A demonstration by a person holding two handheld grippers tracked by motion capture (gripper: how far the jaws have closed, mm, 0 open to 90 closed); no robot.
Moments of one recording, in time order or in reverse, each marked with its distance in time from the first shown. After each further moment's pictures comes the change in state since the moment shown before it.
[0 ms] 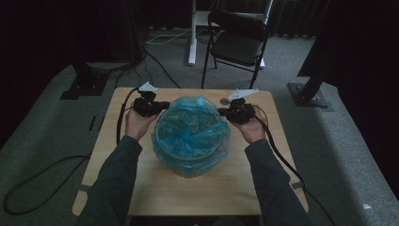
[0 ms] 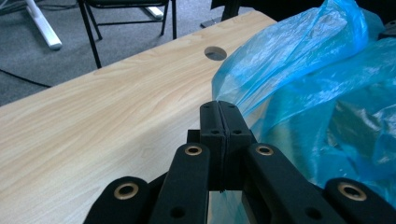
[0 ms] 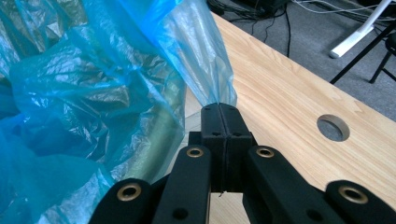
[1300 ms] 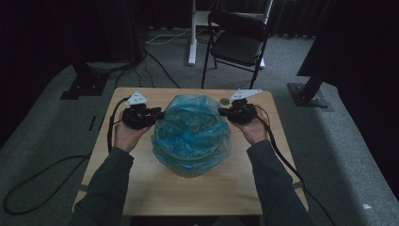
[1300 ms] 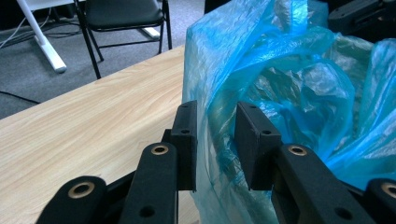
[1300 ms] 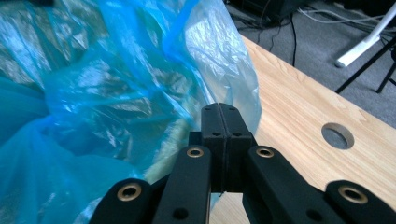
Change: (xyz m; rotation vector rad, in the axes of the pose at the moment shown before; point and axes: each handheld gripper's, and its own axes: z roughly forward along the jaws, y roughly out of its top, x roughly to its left) left arm -0.025 -0.024 -0.049 -0.089 0.001 0.061; right arm 0.003 0.001 -0.011 -0.030 0.025 -0.010
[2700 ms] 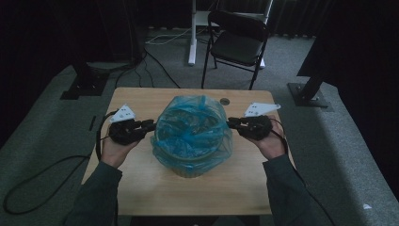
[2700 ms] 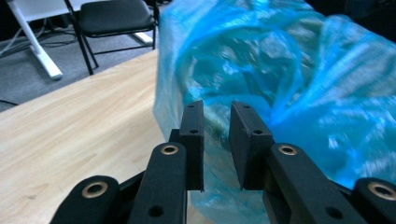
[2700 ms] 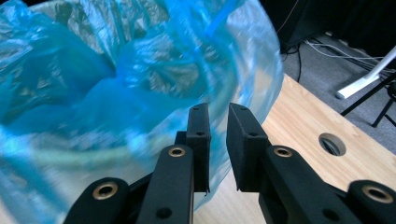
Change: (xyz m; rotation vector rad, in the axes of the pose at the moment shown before) left arm -0.016 -0.026 -0.042 -0.035 -0.014 0.039; right arm 0.021 -0.028 -0.056 -0.083 0.036 -0.133
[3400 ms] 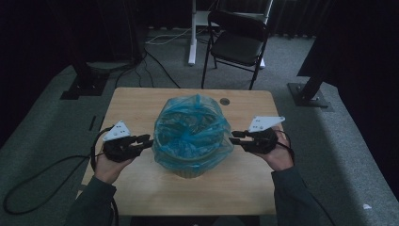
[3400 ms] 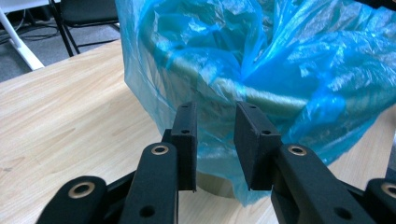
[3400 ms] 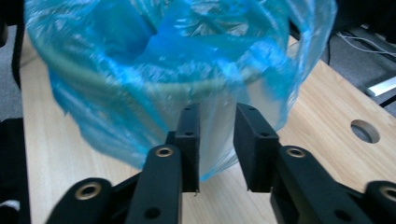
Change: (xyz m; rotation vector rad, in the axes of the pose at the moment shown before) left arm -0.021 -0.037 -0.023 0.014 -0.056 0.013; right arm 0.020 -0.023 -0.019 0.048 0.096 -0.051
